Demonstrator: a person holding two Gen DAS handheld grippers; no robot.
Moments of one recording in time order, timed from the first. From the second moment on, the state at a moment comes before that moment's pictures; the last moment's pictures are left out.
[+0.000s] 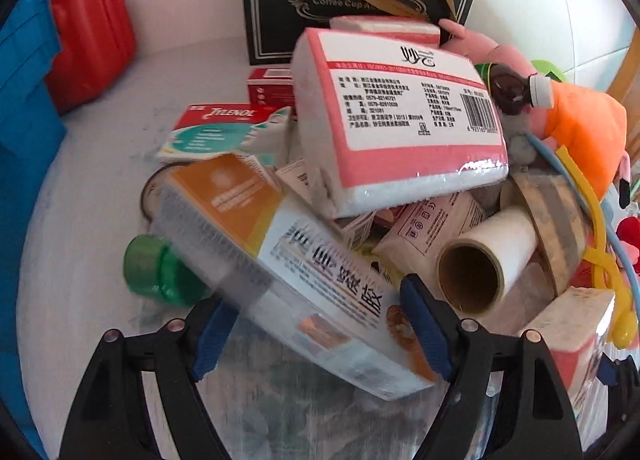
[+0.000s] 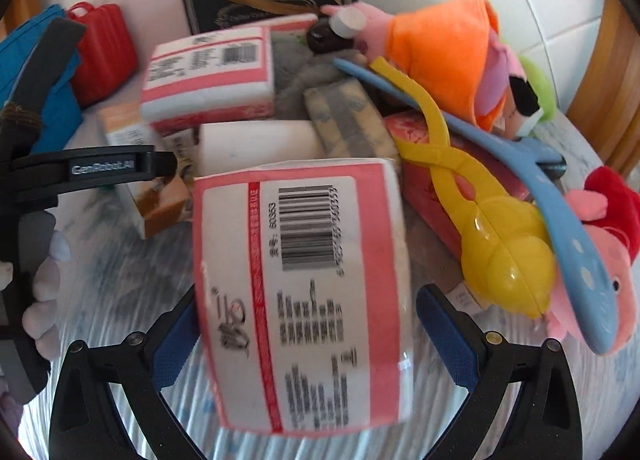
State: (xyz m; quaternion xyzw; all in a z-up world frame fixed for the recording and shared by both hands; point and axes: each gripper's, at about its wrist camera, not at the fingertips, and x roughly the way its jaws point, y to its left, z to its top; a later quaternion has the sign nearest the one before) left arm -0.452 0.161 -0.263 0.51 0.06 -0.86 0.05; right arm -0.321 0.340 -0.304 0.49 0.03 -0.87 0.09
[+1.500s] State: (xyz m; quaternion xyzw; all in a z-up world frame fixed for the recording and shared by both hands) left arm -0.357 0.121 -0.236 0.49 0.00 -0.87 0.06; right arm -0.310 0.346 -0.286 0.49 0.00 -0.86 0.12
